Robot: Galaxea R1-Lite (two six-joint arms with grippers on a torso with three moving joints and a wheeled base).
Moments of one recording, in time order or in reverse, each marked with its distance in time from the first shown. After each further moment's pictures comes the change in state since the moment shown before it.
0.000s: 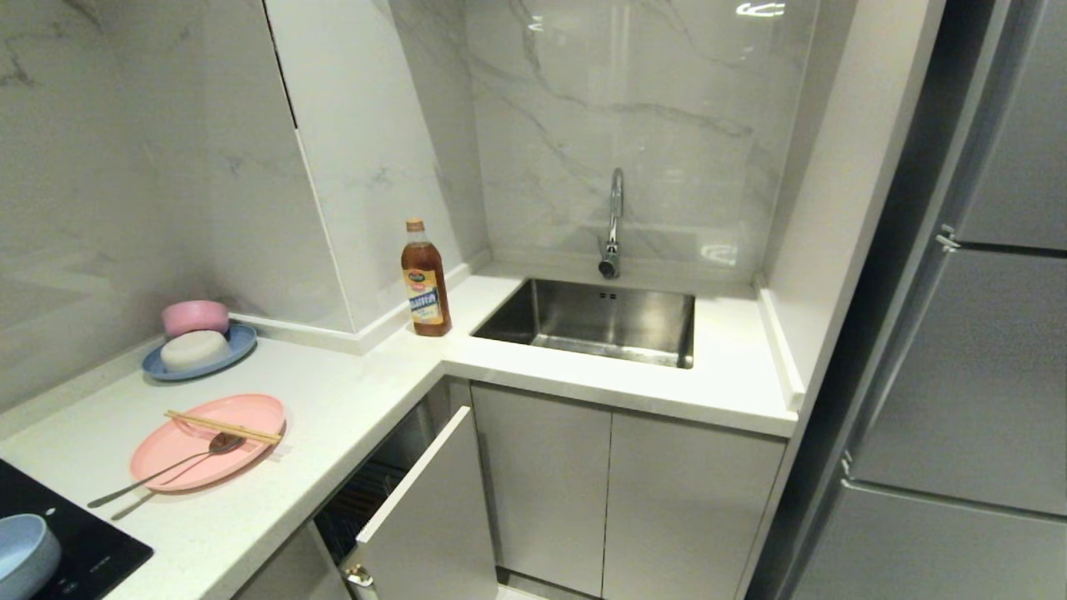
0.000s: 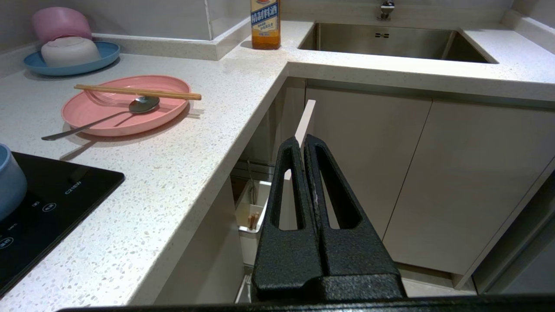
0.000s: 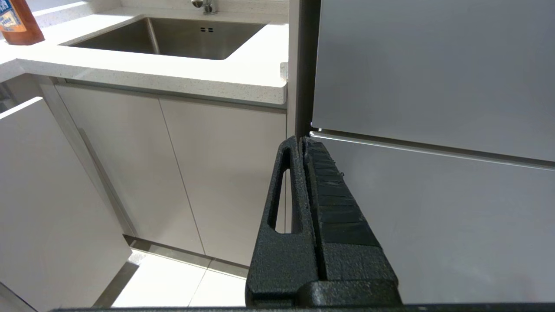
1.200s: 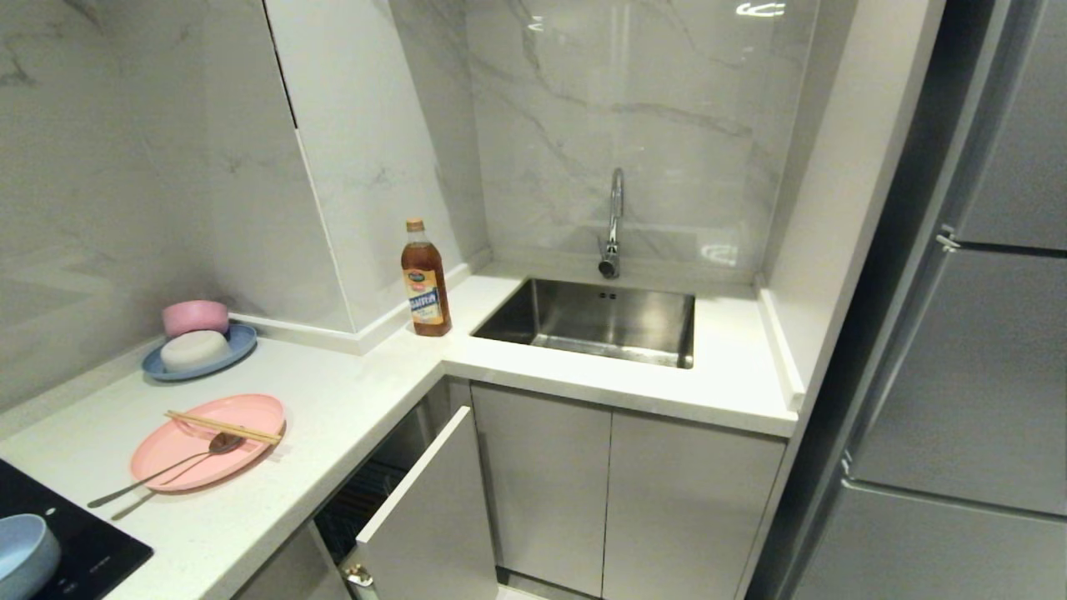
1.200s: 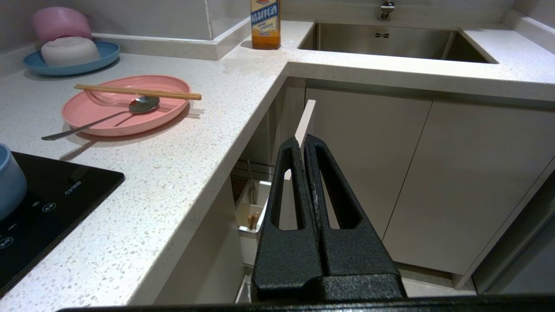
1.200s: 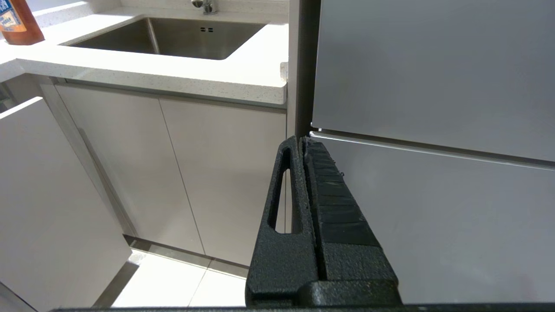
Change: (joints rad) left arm 0.000 0.000 0.000 0.000 0.000 0.000; right arm 0.000 0.000 0.000 0.000 0.000 0.000
